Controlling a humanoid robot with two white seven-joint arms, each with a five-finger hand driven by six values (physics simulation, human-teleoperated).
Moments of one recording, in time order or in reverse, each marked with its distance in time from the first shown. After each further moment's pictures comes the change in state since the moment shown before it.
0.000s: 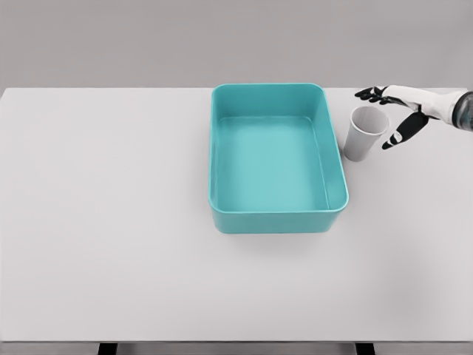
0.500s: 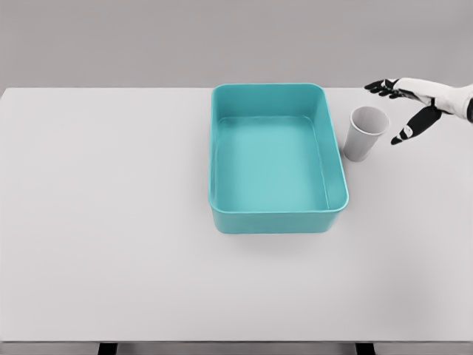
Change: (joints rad) left arm 0.000 0.000 0.000 0.000 0.000 0.000 0.000; right arm 0.002 -0.055 -0.013 -0.068 -0.048 0.051 0.000
